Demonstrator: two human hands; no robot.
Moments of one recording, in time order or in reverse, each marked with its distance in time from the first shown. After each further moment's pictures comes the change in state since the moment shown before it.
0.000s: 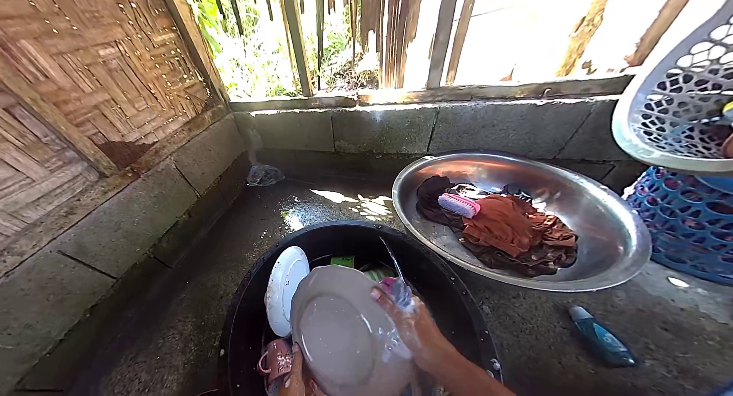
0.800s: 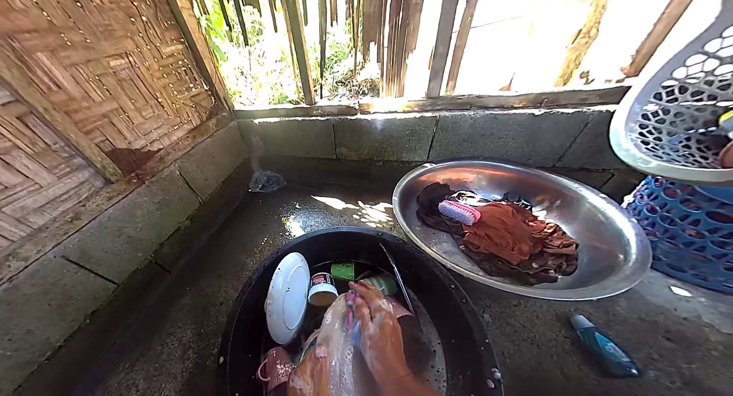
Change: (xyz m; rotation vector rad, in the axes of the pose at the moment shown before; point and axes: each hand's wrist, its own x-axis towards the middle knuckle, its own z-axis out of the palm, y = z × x) left_hand -0.087 0.053 0.057 0.637 0.128 0.870; right_hand 0.000 0.026 0.053 -0.590 0.144 -0.363
